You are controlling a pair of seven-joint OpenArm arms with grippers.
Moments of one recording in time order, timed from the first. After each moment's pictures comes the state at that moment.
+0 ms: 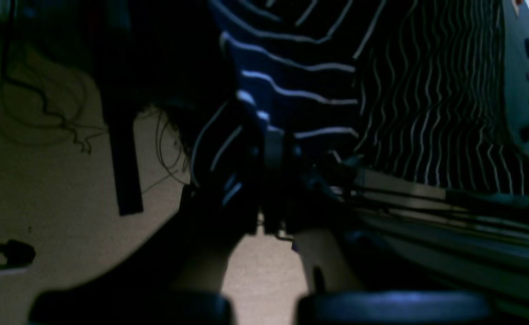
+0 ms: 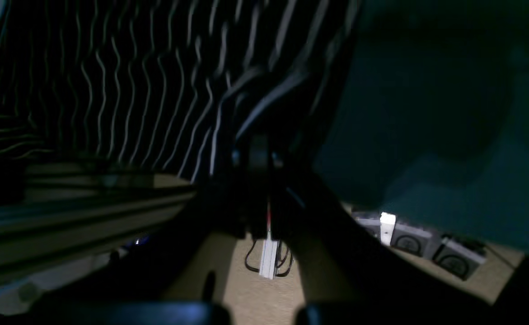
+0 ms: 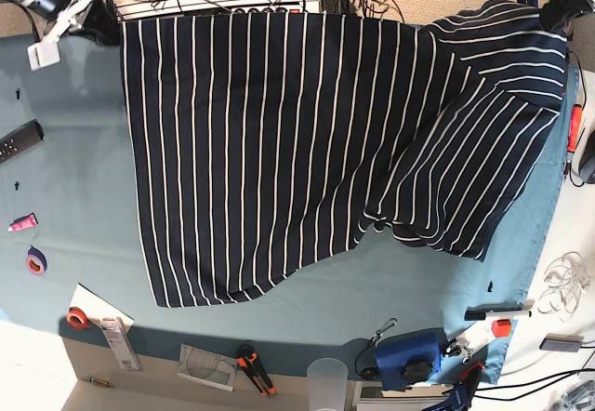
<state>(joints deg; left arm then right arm) 38.9 -10.7 -63.4 101.9 -83.0 -38.0 81.7 -38.3 17.0 54.5 112.8 75.7 39.8 -78.2</state>
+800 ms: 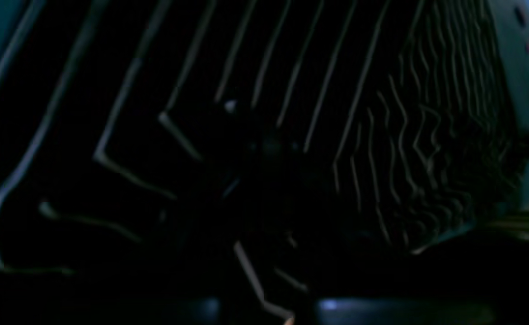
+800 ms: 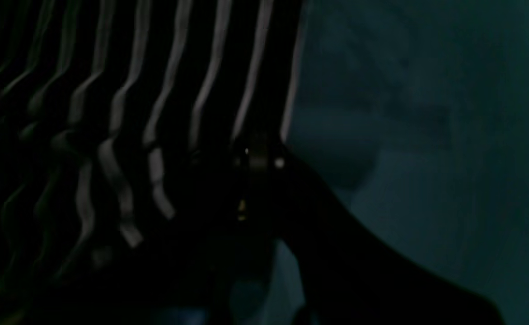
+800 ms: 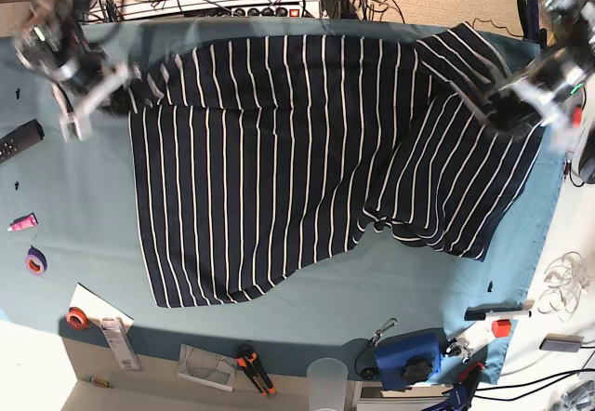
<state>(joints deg) 15.1 -13.0 -36.1 101.7 -57.2 -32.0 67.8 -17.6 17.0 34.8 102.0 32.8 33.6 -59.2</state>
